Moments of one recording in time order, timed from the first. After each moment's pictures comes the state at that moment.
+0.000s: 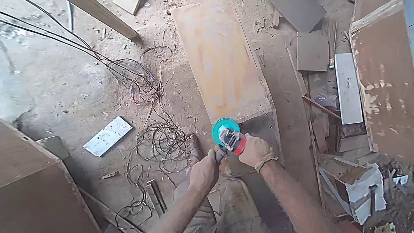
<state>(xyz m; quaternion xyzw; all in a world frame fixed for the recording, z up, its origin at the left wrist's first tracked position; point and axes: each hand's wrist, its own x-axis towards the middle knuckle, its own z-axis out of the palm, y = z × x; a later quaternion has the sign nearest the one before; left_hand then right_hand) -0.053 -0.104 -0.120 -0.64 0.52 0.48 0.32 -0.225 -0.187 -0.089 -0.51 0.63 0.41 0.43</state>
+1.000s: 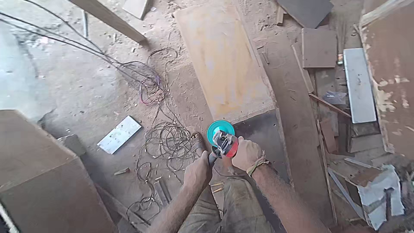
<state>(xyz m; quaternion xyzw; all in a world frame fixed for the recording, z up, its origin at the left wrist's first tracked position) -0.022 -0.085 -0.129 -0.65 0.52 0.44 0.33 -0.199 -0.165 -0.094 -0.52 0.61 0.39 0.45</state>
